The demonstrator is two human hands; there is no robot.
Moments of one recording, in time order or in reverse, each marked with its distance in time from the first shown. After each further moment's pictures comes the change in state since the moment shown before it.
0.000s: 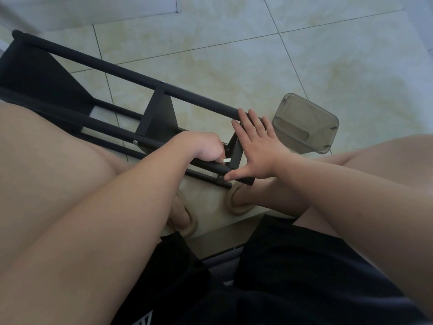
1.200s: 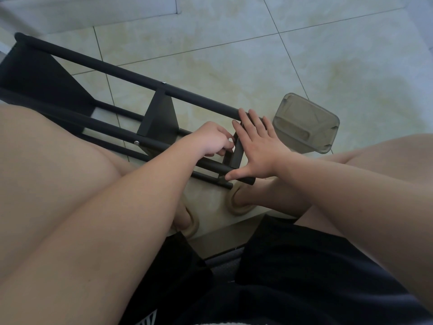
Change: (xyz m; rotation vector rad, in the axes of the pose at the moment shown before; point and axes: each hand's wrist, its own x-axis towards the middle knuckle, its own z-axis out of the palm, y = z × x) left_hand 0.026 -0.005 0.012 -0.752 0.296 -0.070; right_hand 0.000 0.001 -0.003 0.017 -0.004 -0.004
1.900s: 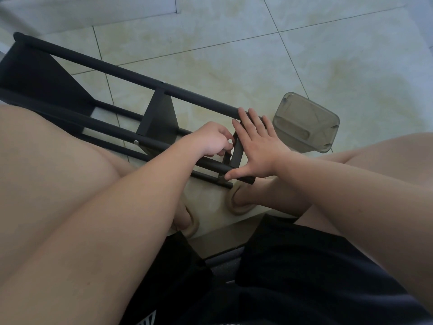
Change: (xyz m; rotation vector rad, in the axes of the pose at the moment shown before) left_hand -0.002 0.000 0.001 0.063 -0.023 0.040; right_hand 0.001 0.001 0.002 -0.006 0.011 -0.003
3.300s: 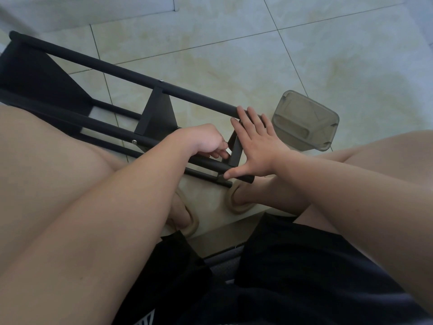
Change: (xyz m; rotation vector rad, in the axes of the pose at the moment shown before) left_hand 0.000 0.001 -0.010 0.094 -0.165 -0.093; right_hand 0.001 0.001 0.003 0.002 0.019 -0.001
